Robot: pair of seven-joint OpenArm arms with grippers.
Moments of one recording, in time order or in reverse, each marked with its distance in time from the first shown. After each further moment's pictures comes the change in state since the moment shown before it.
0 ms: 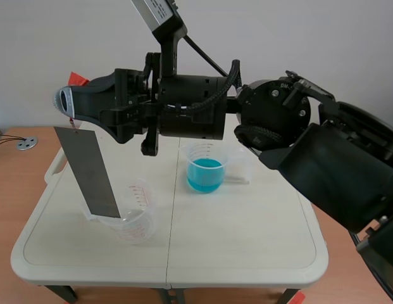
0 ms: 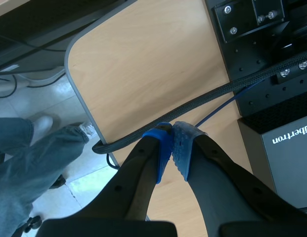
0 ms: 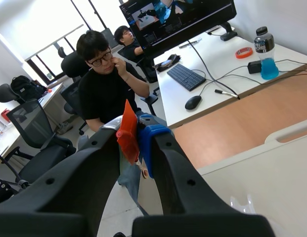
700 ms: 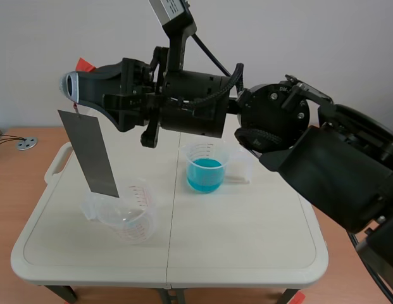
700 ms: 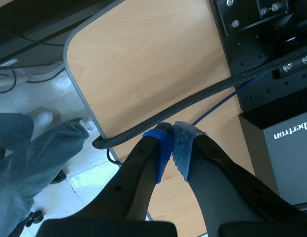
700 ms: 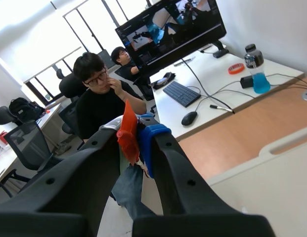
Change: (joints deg) left arm 0.0 0.0 0.0 0.0 0.0 0.0 1.3; right arm 0.1 0.0 0.0 -2.4 0.0 -0.9 5.4
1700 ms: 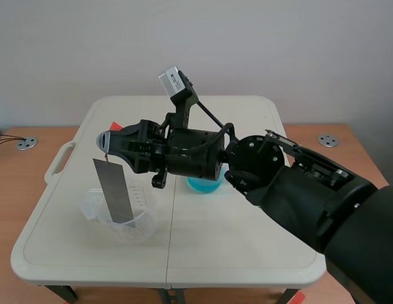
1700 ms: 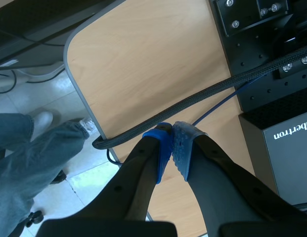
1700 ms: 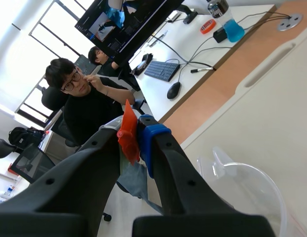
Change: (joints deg) left arm 0.0 0.0 0.0 0.0 0.0 0.0 0.0; right arm 0.1 -5.2 0.0 -20.0 -0.2 -0.2 1.6
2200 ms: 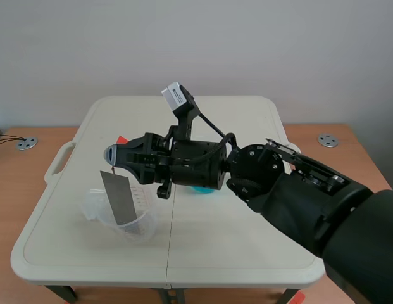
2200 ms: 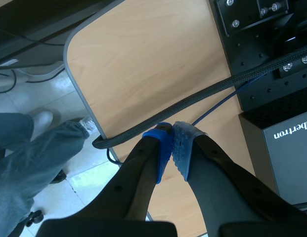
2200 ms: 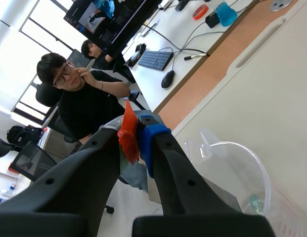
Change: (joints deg) left arm 0.0 0.0 0.0 0.0 0.0 0.0 0.0; right arm 0.0 -0.3 0.0 -3.3 -0.3 0.1 -0.9
